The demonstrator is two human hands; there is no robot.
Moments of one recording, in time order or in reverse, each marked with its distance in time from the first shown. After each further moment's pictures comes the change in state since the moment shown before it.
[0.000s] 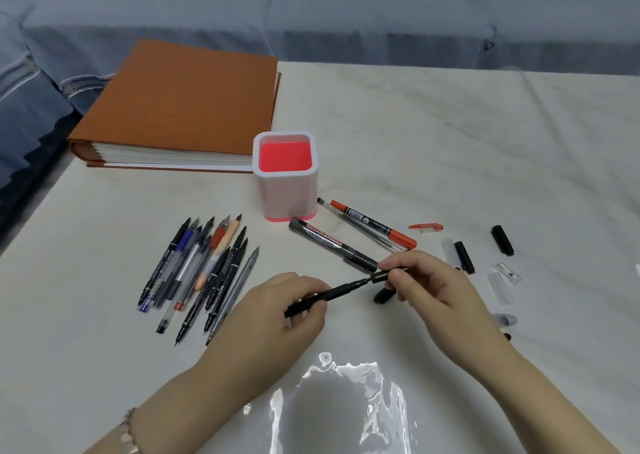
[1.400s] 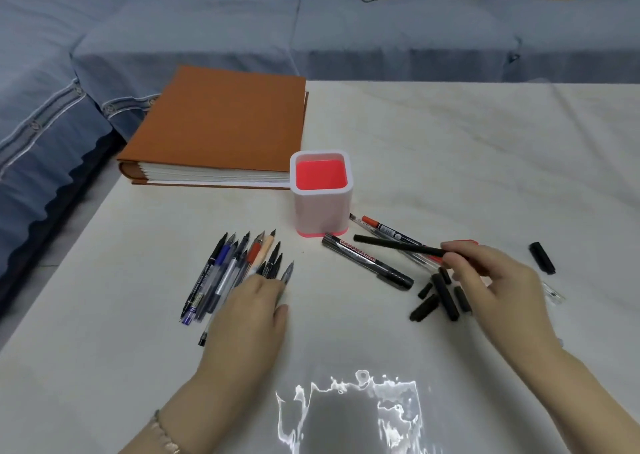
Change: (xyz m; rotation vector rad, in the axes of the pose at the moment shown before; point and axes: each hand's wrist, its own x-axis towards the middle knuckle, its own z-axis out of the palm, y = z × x) left_hand 0.003 -0.056 -0.025 0.464 0.229 -0.181; right_hand 0.025 0.012 -0.009 -0.304 0.326 -0.156
